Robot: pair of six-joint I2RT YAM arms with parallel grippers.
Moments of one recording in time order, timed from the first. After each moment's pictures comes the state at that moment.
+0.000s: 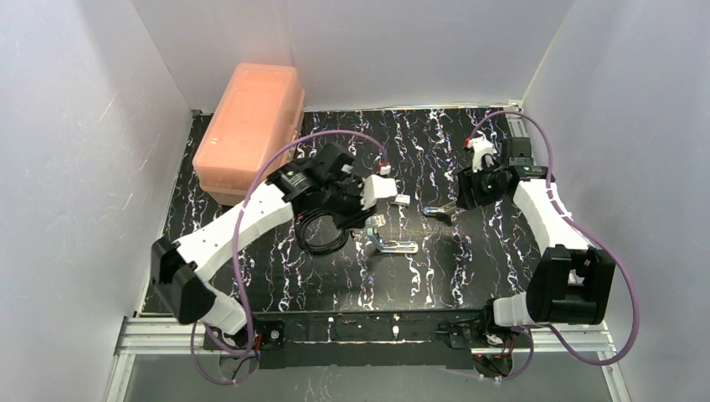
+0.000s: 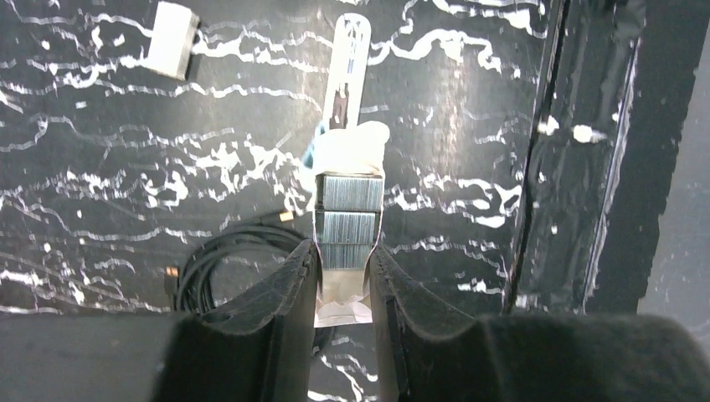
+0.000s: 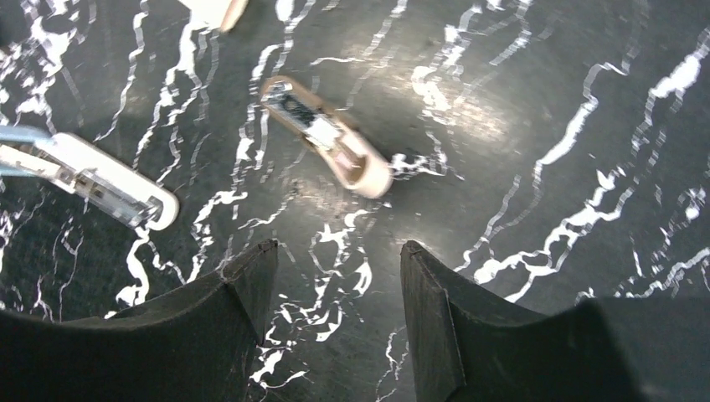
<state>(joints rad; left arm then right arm) -0.80 1.42 1.36 -0.86 0.40 0.54 0.02 1.36 1.04 -0.69 -0.41 -0.38</state>
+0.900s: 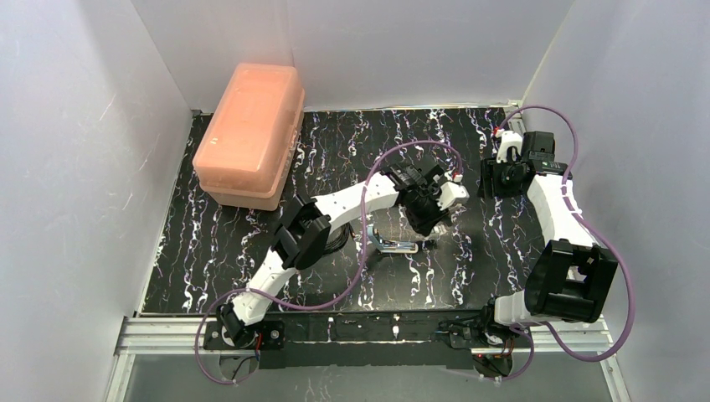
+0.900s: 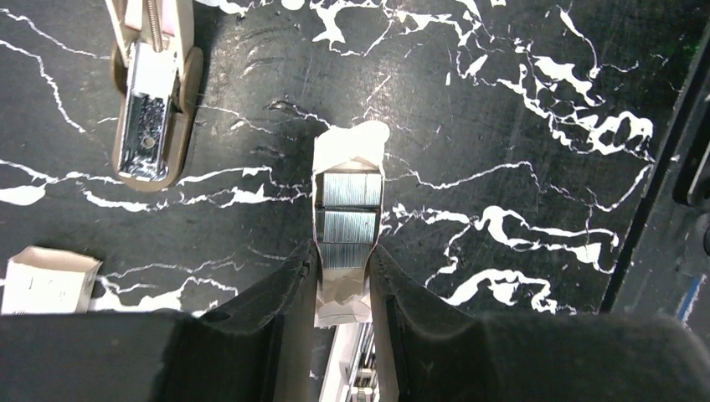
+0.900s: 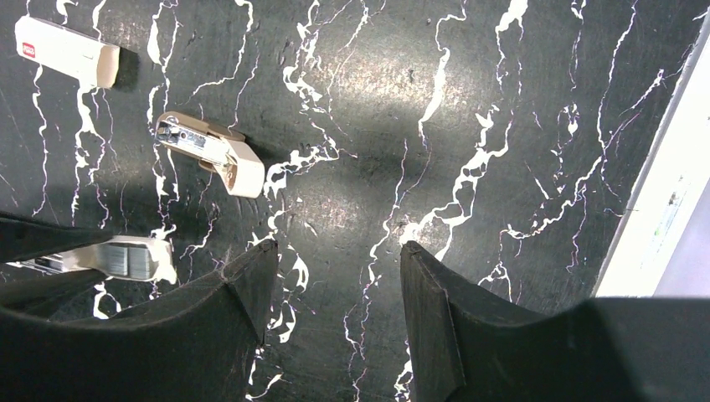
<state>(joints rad) -0.97 2.32 2.07 -0.81 0.39 0.28 -0.14 1.41 1.12 -0.68 -0.31 -0.26</state>
